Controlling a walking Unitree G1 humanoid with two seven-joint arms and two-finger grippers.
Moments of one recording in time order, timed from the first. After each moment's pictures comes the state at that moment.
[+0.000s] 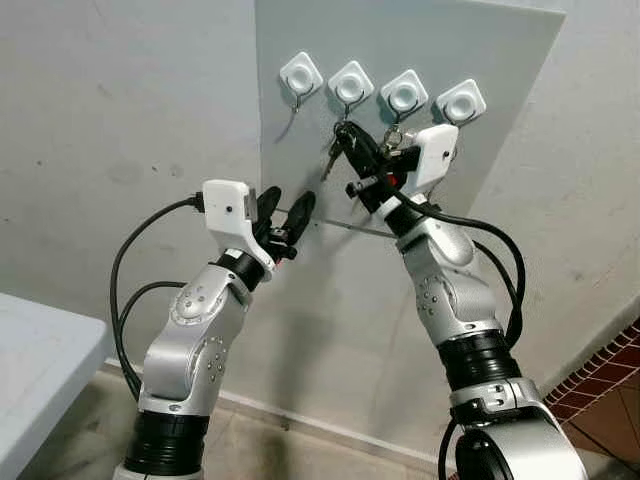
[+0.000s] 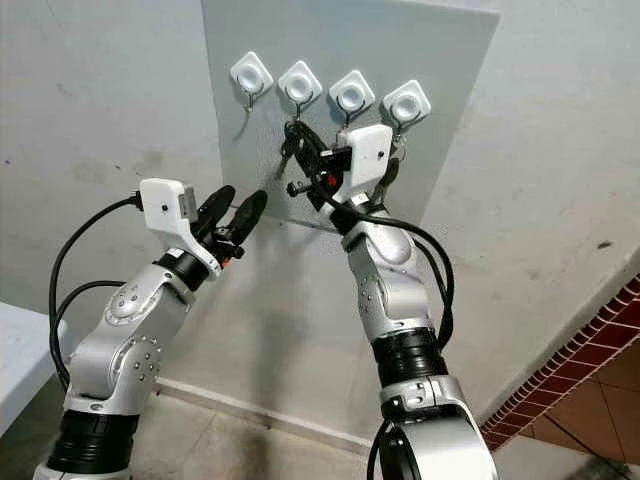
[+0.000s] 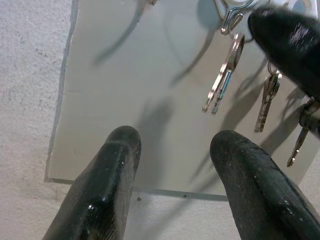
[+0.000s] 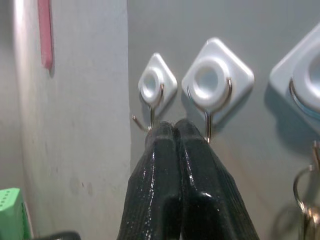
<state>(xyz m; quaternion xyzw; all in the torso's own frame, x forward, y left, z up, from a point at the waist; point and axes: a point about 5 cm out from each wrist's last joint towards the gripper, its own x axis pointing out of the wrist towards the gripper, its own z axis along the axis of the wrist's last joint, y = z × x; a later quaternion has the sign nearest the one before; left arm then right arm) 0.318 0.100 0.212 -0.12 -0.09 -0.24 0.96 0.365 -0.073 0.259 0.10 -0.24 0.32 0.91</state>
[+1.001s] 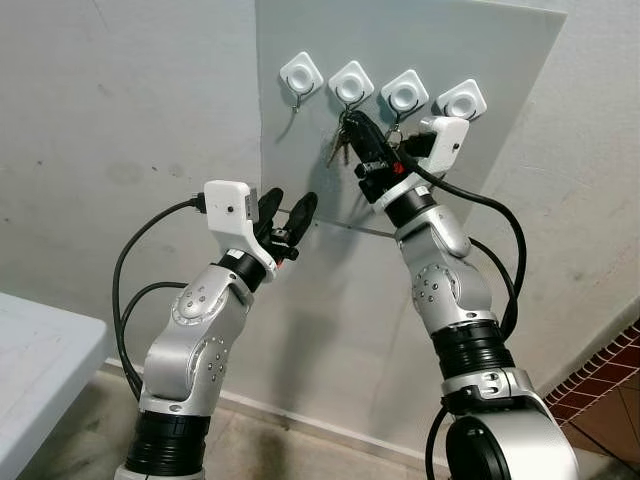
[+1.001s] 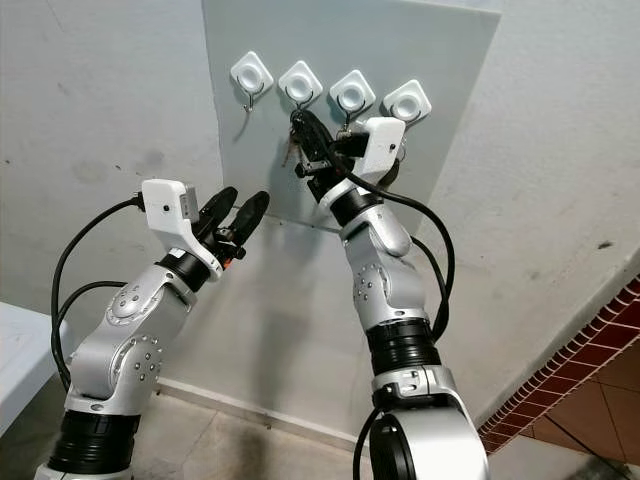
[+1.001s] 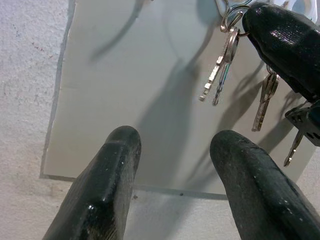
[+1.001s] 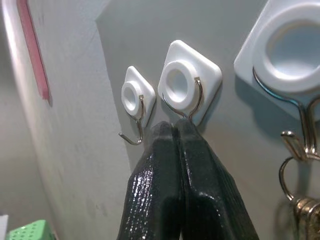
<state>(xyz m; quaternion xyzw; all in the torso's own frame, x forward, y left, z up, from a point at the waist) 0.317 0.098 0.211 -0.13 -0.09 -0.24 0.96 0.373 -0.075 0.258 0.21 -0.21 0.31 0.90</state>
